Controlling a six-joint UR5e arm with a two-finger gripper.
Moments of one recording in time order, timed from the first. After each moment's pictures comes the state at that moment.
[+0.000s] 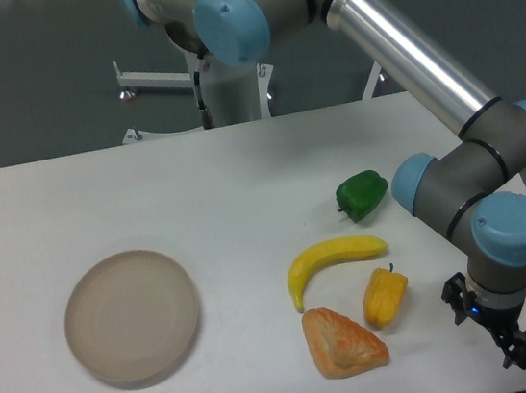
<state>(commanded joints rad) 2.38 -2.62 -0.58 -1.26 1.55 1.58</state>
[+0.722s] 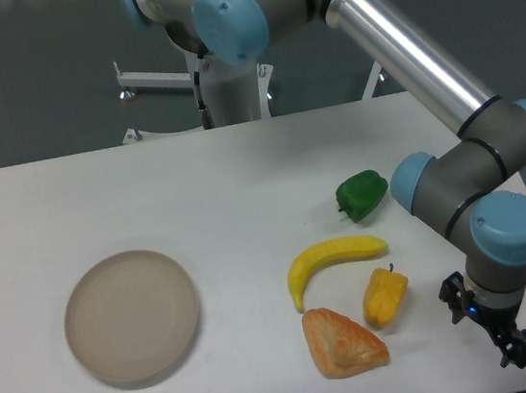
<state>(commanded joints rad) 2.38 -2.60 -0.60 -1.26 1.56 1.57</state>
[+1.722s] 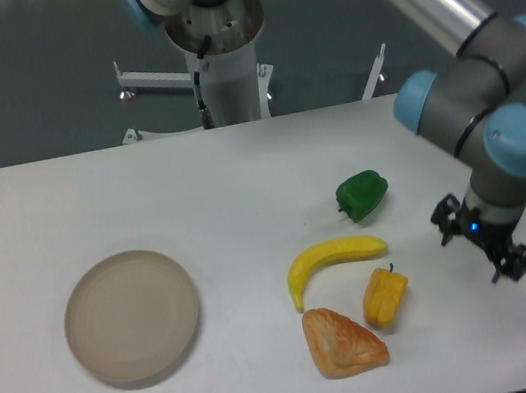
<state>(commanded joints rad) 2.52 -2.19 -1.14 -1.34 1.51 1.65</state>
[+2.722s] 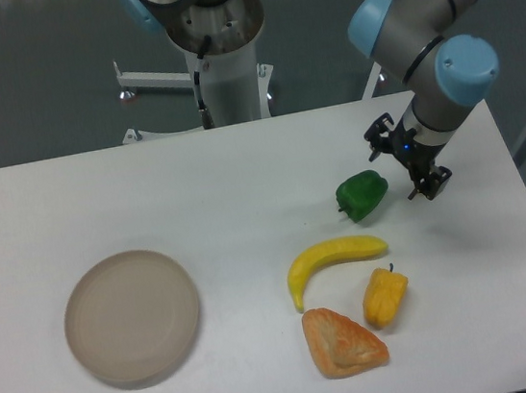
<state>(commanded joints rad) 2.51 -2.01 -1.49 -1.36 1.50 1.64</state>
